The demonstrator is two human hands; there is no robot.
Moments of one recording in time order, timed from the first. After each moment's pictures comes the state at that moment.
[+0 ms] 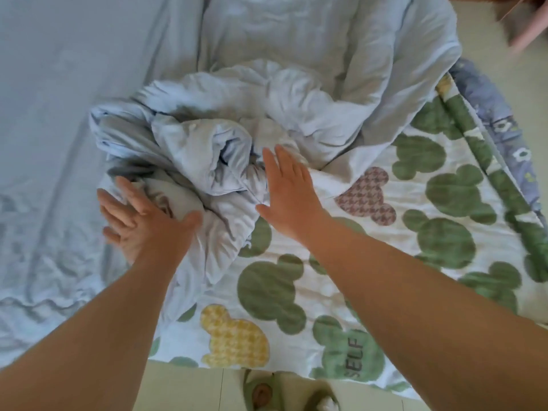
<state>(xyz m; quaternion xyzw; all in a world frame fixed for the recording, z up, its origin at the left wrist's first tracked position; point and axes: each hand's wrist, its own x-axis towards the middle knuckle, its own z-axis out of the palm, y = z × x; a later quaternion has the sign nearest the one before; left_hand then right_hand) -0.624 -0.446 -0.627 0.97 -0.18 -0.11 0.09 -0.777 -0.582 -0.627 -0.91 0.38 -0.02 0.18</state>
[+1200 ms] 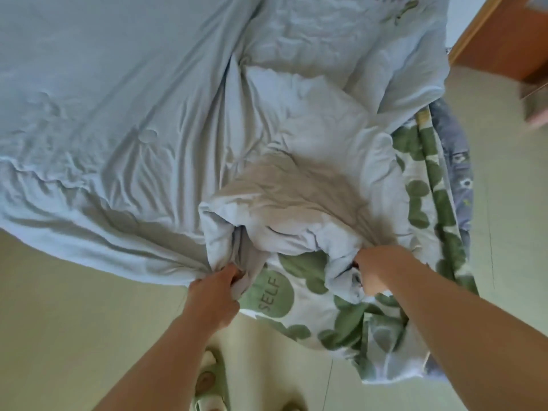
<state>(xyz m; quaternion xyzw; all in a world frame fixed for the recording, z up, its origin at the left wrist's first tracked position) -0.892 -0.345 -0.642 0.88 -0.34 -0.32 0.06 -1.048 -0.579 -0.593 -0.83 0.33 0.44 0.04</state>
